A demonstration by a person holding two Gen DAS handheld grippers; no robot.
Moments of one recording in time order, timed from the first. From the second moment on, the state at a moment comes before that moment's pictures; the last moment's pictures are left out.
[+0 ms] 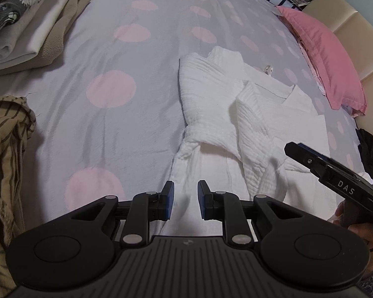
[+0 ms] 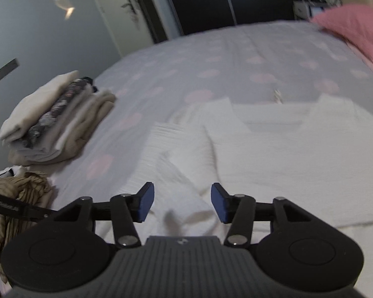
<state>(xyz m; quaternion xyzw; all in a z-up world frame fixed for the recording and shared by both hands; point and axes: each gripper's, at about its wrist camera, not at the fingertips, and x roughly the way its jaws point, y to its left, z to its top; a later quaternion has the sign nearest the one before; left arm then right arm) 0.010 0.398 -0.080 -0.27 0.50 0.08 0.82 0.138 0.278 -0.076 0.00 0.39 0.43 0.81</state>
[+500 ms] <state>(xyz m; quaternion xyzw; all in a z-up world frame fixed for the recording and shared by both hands) 0.017 0.389 -0.084 -0.24 0.50 0.07 0.83 0.135 0.264 -0.060 0.03 0.40 0.44 0.80</state>
